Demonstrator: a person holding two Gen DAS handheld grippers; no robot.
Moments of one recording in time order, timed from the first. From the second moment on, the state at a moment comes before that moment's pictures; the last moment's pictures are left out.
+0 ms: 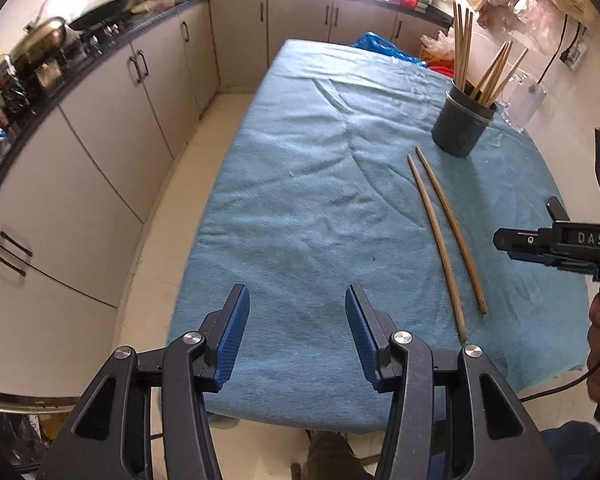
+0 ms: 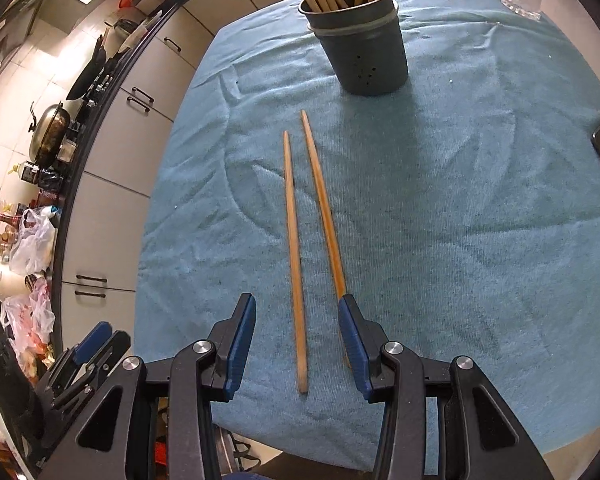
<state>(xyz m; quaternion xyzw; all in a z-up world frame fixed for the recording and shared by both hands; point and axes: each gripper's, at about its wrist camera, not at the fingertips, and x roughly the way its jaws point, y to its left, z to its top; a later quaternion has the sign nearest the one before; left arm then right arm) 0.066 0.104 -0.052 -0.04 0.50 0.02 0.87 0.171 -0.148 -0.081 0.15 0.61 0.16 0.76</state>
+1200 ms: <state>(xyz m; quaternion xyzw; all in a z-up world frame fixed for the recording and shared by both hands) -0.021 0.125 -0.047 -0.10 0.51 0.20 0.83 0.293 -0.102 -0.135 0.00 0.60 0.18 0.78</state>
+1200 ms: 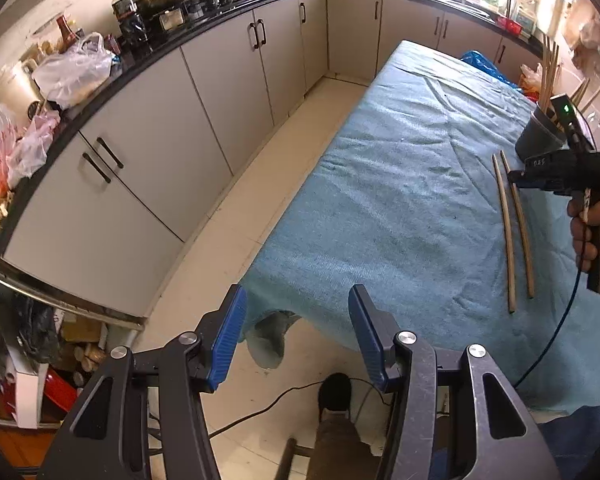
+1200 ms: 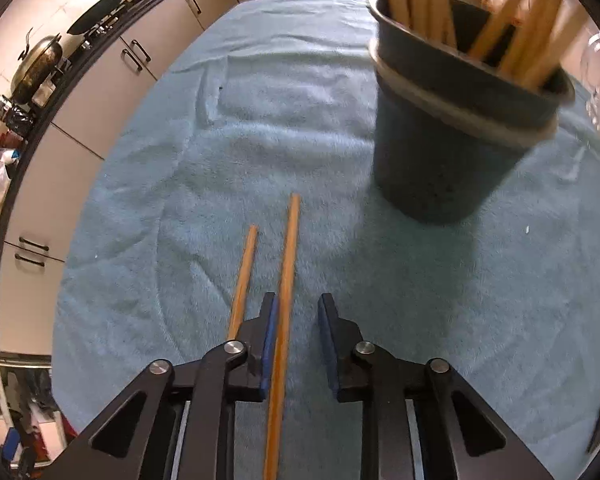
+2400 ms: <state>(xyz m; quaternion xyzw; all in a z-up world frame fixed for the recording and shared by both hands) 0.262 -0.041 -0.132 -0.02 0.60 -0.05 0.80 0.196 -0.326 -0.136 0.10 0.63 0.05 0.77</state>
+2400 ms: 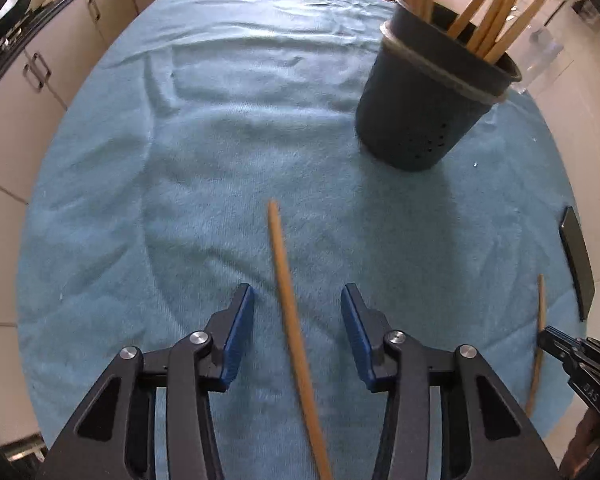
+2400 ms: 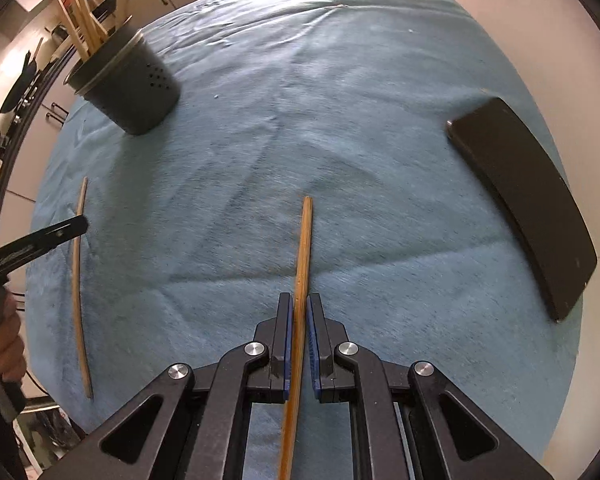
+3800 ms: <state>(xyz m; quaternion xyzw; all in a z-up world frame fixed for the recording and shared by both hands) 0.139 0.001 0.040 -0.05 0.42 -0.07 0.91 0.162 -0.276 0.049 0.13 0.40 0.15 0.89</state>
